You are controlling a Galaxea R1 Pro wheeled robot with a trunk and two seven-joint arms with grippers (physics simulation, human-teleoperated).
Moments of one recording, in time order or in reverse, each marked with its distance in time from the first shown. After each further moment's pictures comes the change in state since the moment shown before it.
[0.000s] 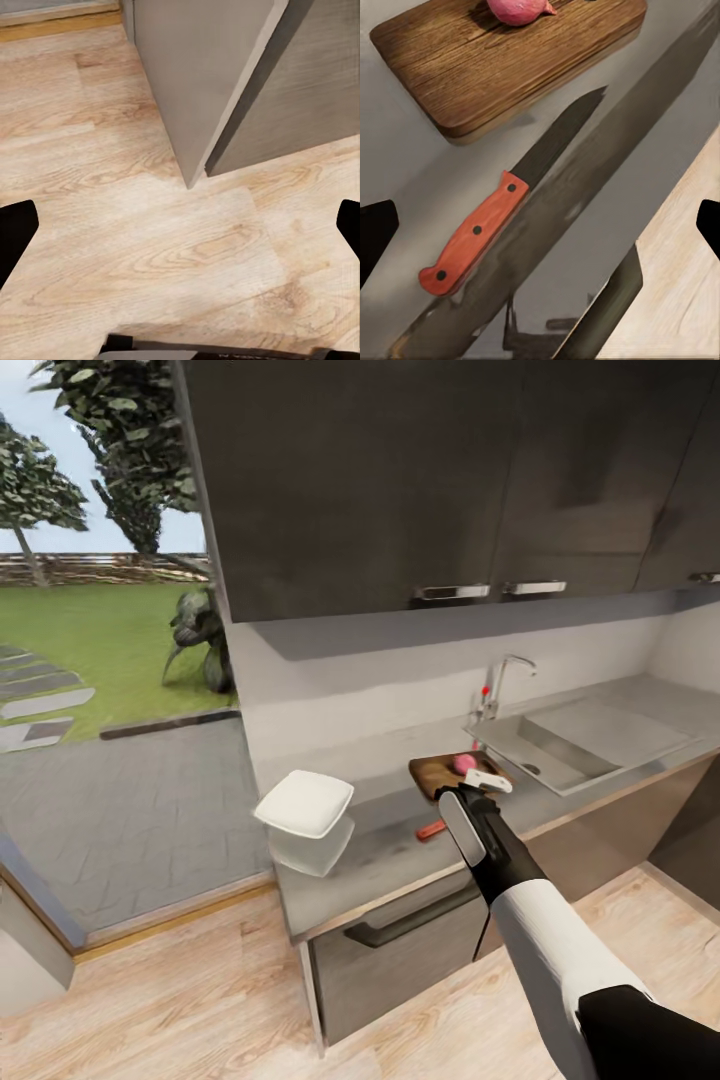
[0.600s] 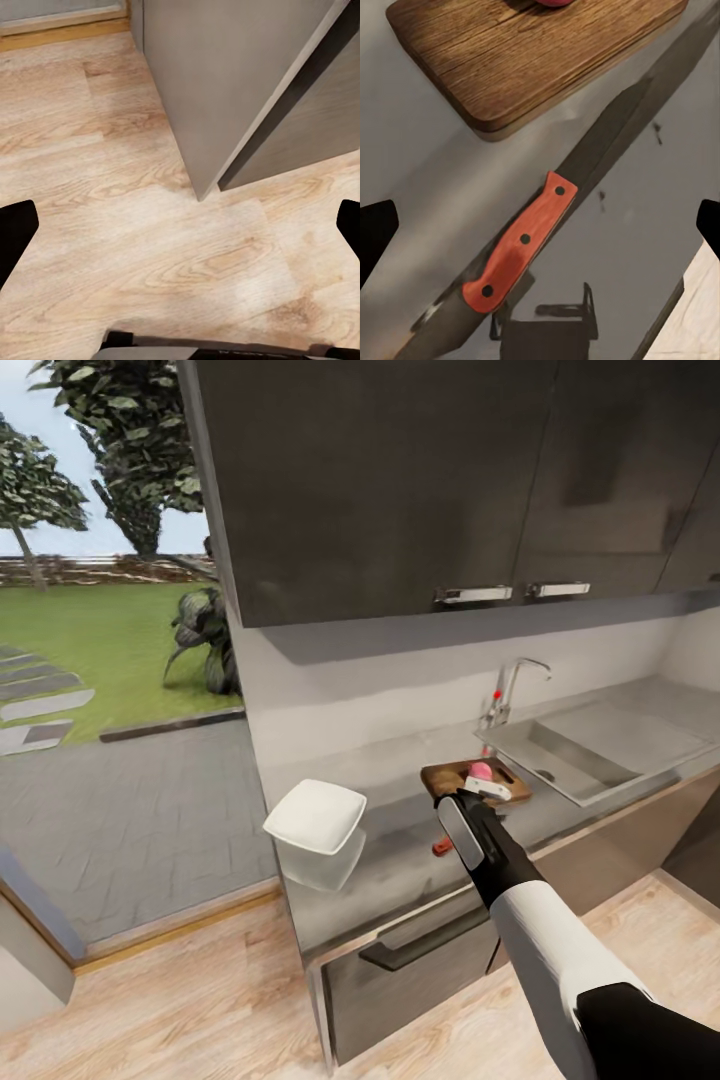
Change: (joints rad) left arm 0.000 -0.001 0.000 0.008 0.000 0.000 0.001; right arm 0.000 0.000 0.001 0.051 0.000 0.000 0.000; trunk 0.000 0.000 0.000
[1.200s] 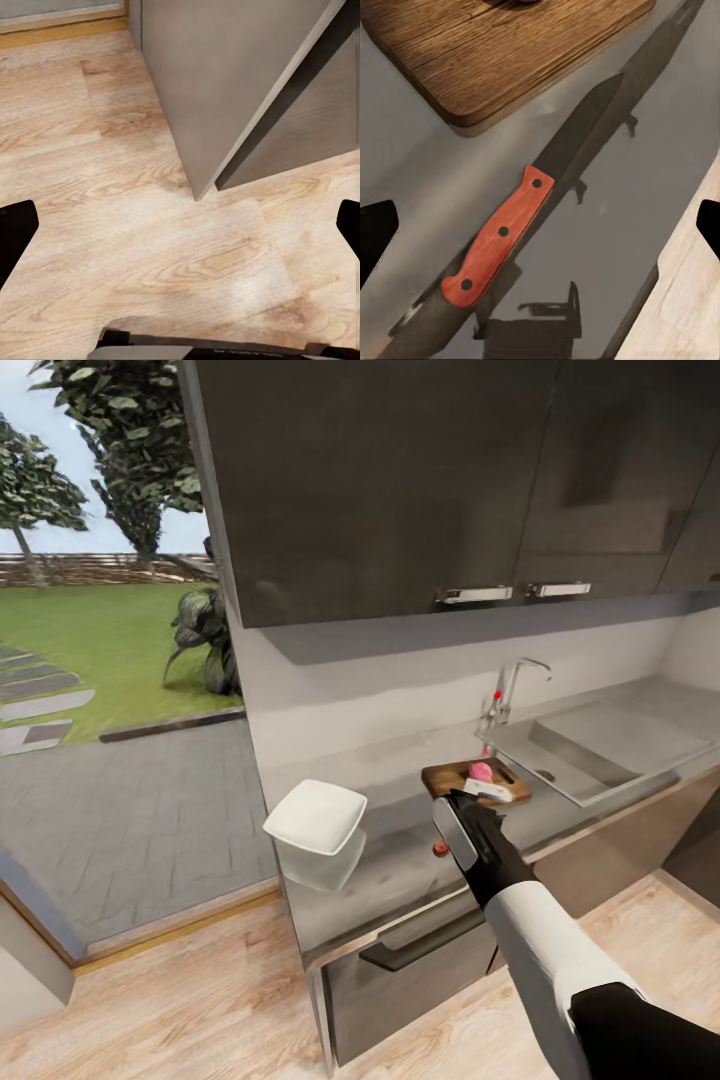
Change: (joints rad) left arm 0.000 -0.008 0.000 0.002 0.000 0.000 -0.001; right arm 0.000 0.019 0.006 0.002 0.003 0.000 -0.091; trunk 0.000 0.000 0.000
